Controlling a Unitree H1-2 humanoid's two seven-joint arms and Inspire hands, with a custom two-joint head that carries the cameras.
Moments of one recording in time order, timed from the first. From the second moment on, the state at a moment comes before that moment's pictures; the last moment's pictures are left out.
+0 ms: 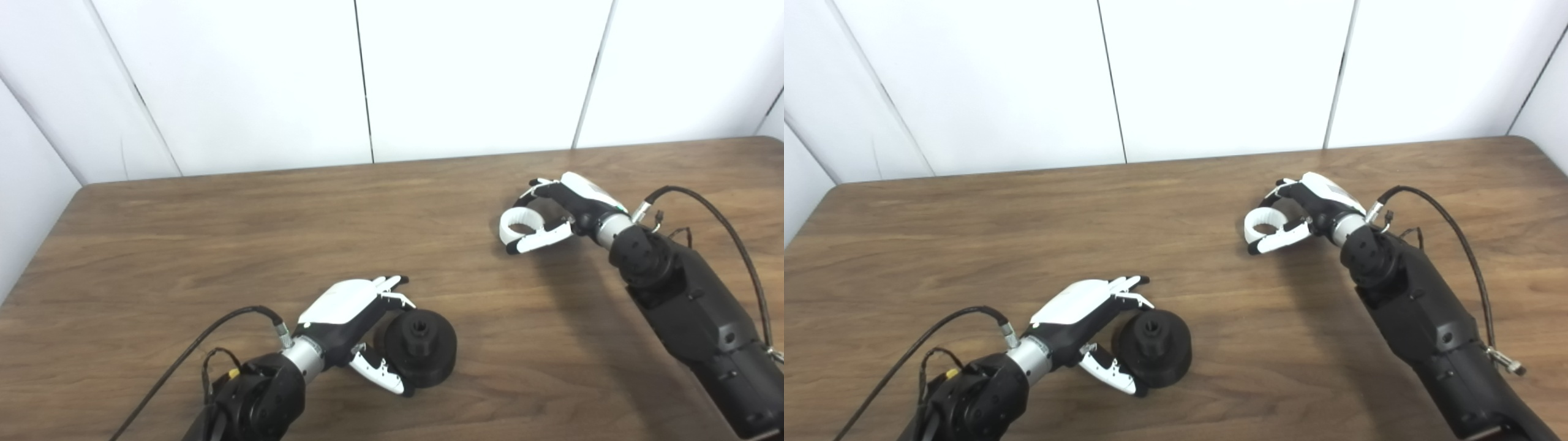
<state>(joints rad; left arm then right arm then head) -0.19 0.30 -0.45 -0.35 0.77 0.34 -0.55 -0.56 -0.44 0.29 0.20 -0.54 0.37 0.30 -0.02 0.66</state>
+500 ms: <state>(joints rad) -0.19 0.30 -0.45 -0.35 0.77 0.34 -0.56 -0.56 -0.44 0.28 0.22 -0.53 0.36 0.28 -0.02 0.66</state>
